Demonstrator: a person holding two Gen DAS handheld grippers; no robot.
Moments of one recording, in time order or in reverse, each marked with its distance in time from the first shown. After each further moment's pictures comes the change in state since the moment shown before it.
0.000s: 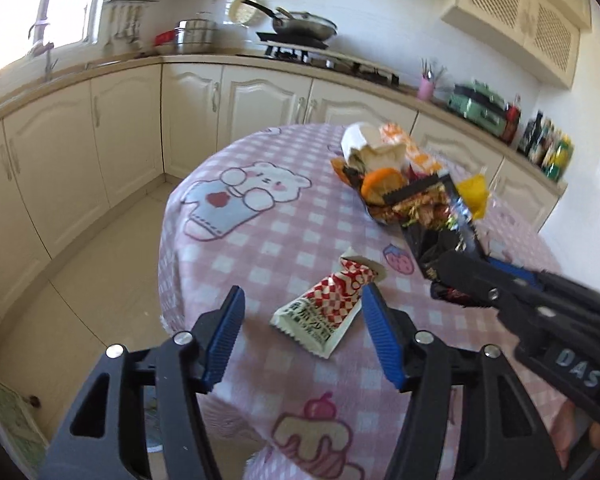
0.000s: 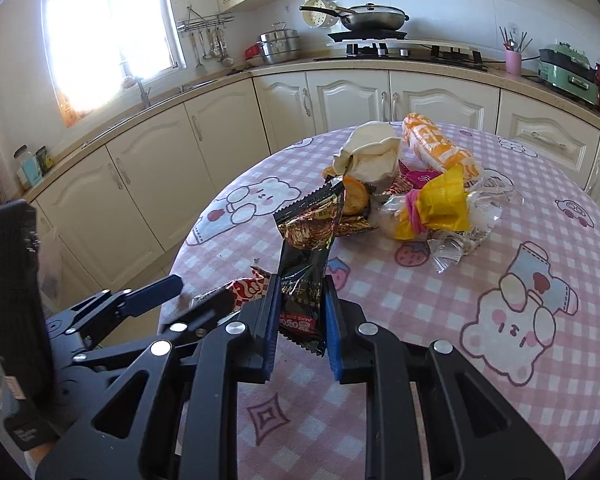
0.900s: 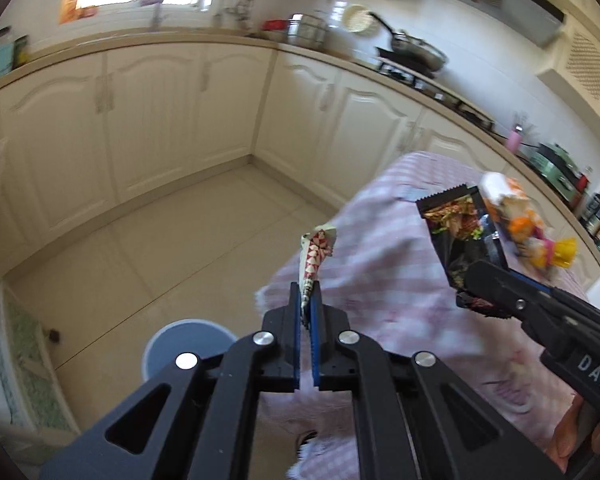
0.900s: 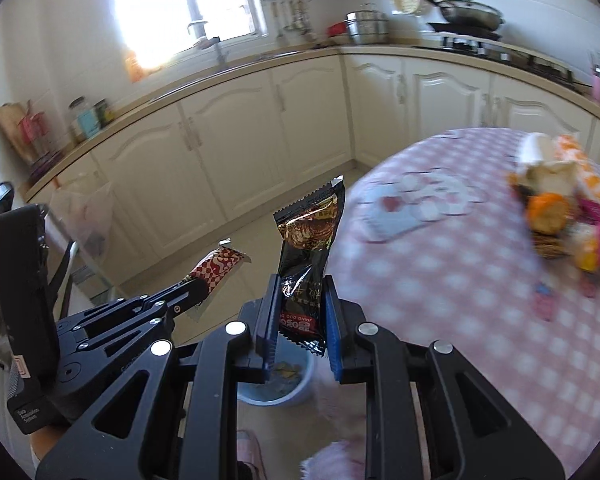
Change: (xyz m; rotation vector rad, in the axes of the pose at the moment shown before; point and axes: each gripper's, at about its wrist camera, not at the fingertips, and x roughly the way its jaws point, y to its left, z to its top) left arm -0.053 0.167 -0.046 -0.317 -0.034 0.199; right arm 0.058 0.140 -0.003 -0.169 0.085 0.225
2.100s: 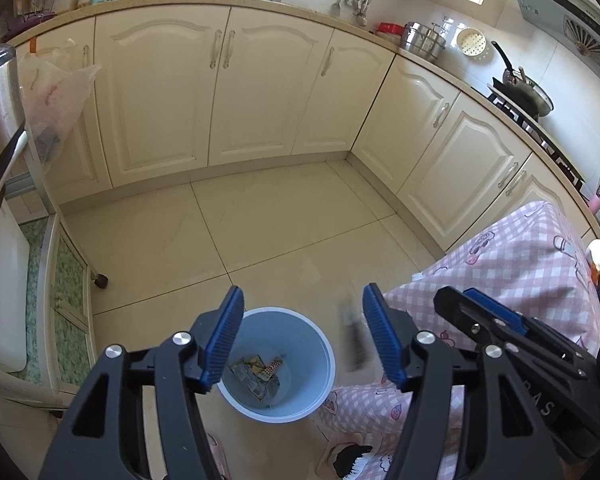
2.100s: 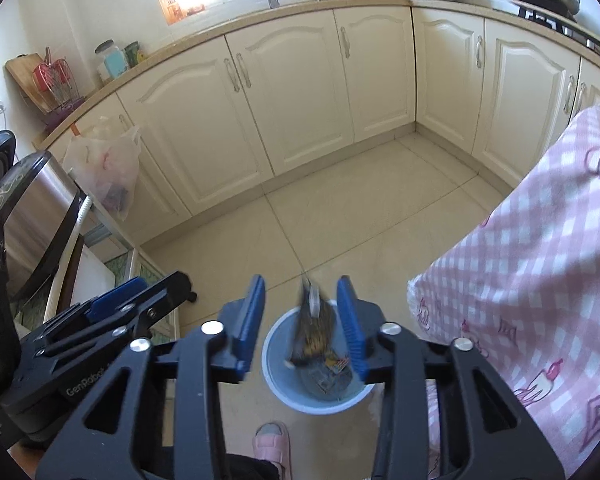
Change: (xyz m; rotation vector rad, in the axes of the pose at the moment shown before) left arm 0.015 0.135 -0.007 -0.237 0.002 0.208; right arm 0.132 0.083 -0.004 -0.073 0.143 0.104
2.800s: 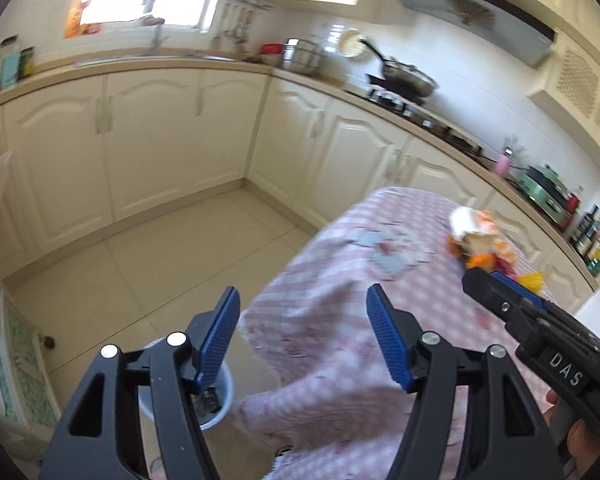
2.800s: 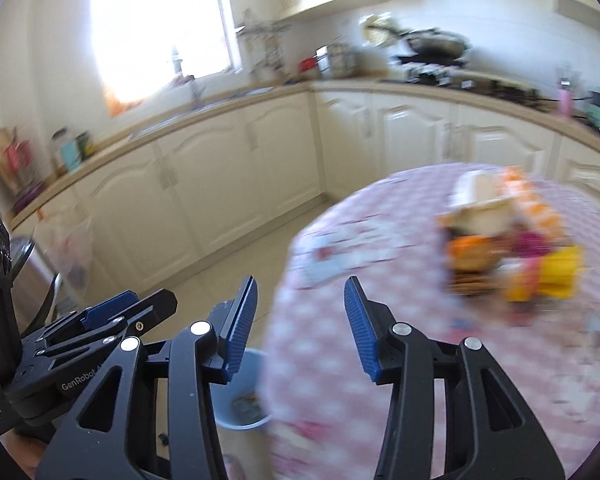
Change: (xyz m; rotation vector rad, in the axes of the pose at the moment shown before) left arm -0.096 -0.187 -0.017 0.252 -0.084 -0.276; right arm -0.213 -0.107 -0.025 0.133 -0.291 -0.246
